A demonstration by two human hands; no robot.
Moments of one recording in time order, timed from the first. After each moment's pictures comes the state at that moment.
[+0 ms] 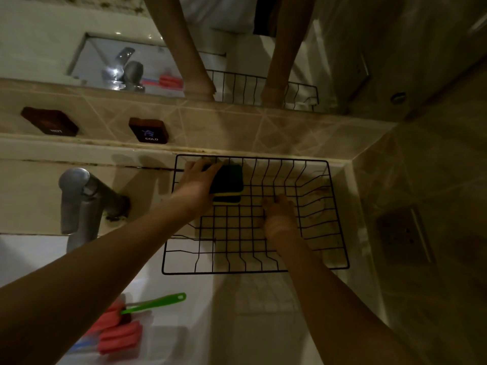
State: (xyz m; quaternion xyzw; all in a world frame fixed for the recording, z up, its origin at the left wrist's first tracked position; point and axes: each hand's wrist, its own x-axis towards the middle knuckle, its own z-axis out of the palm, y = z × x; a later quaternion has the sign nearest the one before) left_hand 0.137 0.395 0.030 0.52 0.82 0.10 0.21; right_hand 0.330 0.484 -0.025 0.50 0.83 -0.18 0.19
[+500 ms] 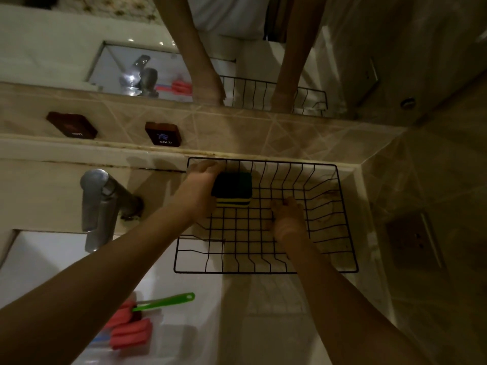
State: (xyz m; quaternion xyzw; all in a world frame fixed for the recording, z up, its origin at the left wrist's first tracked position) left_hand 0.132 0.375 0.046 0.51 0.82 0.16 0.20; right_hand 0.329 0.482 -0.028 0.51 0.82 -0.17 0.21
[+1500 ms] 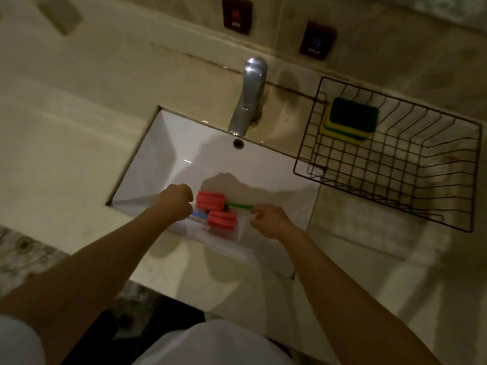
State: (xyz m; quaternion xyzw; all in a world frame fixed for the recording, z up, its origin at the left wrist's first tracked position) left_hand 0.087 0.025 -0.044 0.23 0.91 0.00 0.36; right_hand 0.264 0.207 -0.055 0.35 0.77 -0.44 0.30
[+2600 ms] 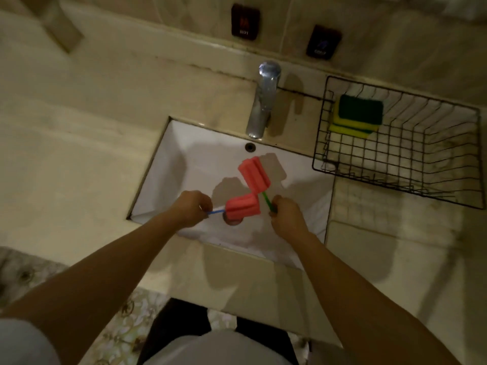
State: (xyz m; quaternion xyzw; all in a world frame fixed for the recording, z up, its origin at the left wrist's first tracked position) left_hand 0.063 0.004 -0.046 0.35 0.85 0.06 0.38; right_hand 0.255 0.175 -0.064 0.39 0.85 -0.35 0.11
